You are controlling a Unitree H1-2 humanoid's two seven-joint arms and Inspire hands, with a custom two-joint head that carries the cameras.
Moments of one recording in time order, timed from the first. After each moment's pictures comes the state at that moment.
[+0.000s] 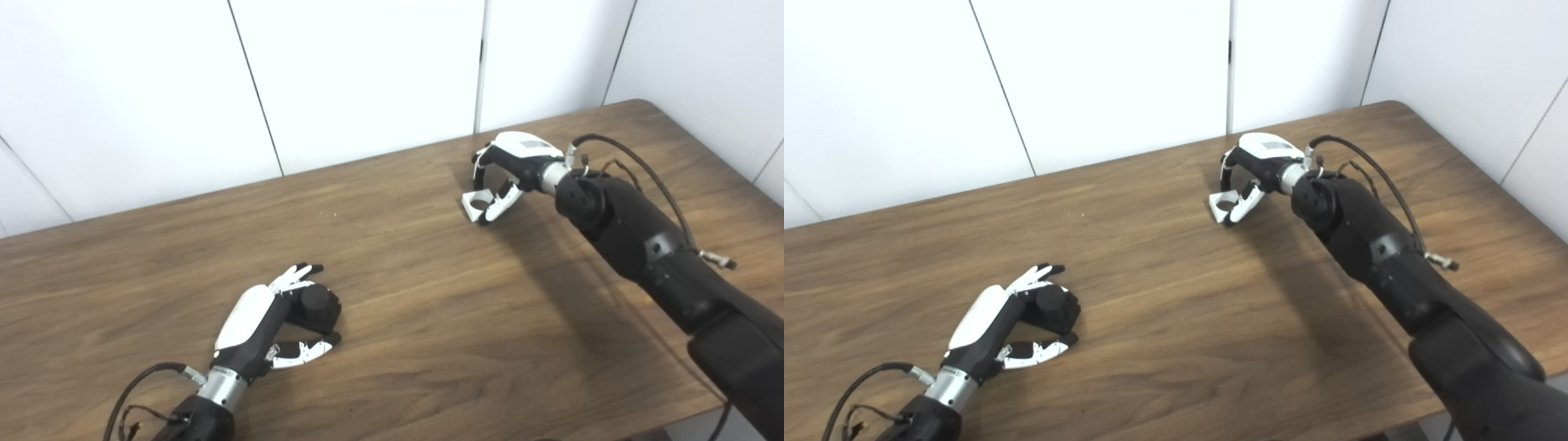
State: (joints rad) left arm -0.22 0.27 -0.34 0.11 0.54 -0.16 -0.10; right arm -0.63 -0.57 0.33 0.41 -0.62 0.10 0.25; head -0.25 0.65
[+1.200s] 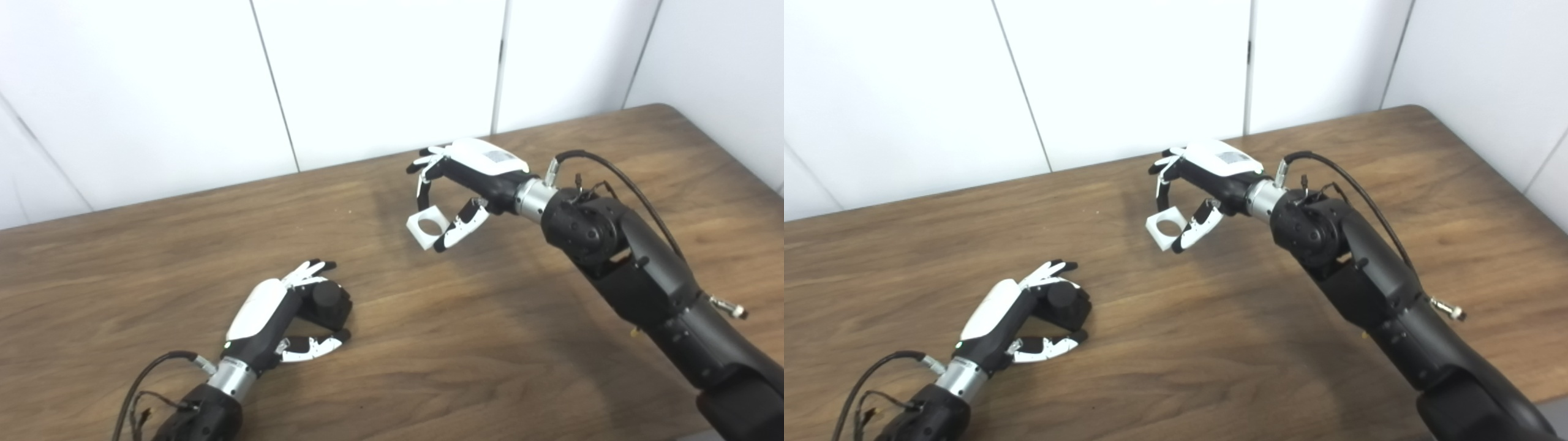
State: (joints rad) left arm -0.23 0.28 -0.34 0.12 0.55 -0.18 -0.11; right arm -0.54 -0.50 0.32 -0.08 -0.55 0.07 0.42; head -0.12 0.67
